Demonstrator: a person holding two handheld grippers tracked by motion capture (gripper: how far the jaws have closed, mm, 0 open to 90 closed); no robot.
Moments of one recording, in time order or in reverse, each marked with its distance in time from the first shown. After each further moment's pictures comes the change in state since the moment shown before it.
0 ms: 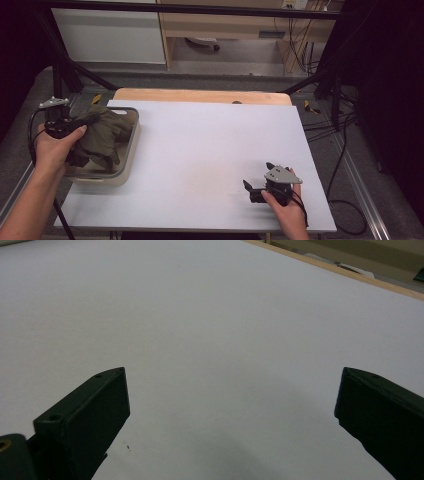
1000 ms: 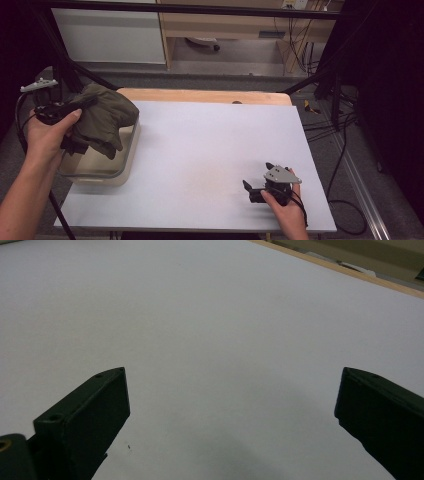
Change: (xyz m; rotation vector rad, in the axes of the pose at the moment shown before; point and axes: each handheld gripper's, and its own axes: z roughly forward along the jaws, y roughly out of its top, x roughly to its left) left arm -0.028 0.049 -0.029 -0.123 -0.068 0.004; right arm 0.001 0.000 0.001 0.006 0.003 -0.001
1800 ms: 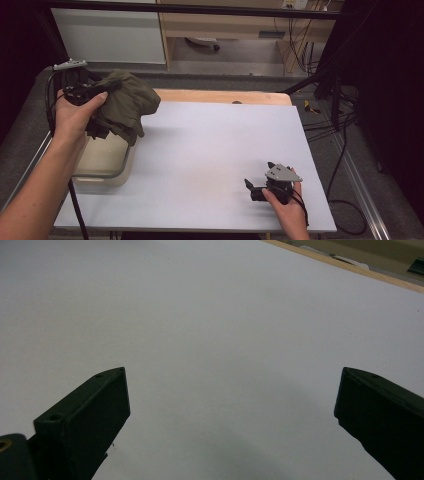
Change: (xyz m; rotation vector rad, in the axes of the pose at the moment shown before) left arm -0.048 0.037 0.043 0.009 -0.042 0.036; right arm -0.006 -0.001 0.002 0.019 -0.024 0.014
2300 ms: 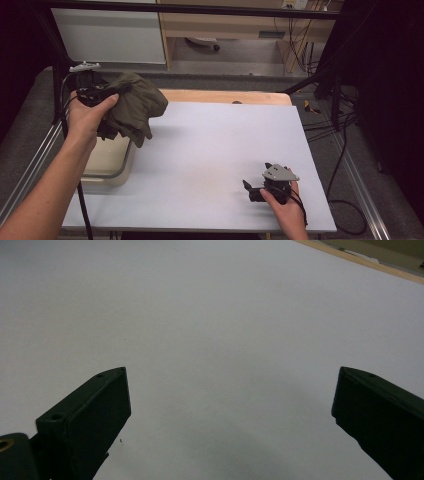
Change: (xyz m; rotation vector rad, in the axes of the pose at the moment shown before) left arm -0.016 -0.007 0.021 0.026 -0.020 0.010; right arm 0.004 0.000 0.004 0.026 0.023 -0.020
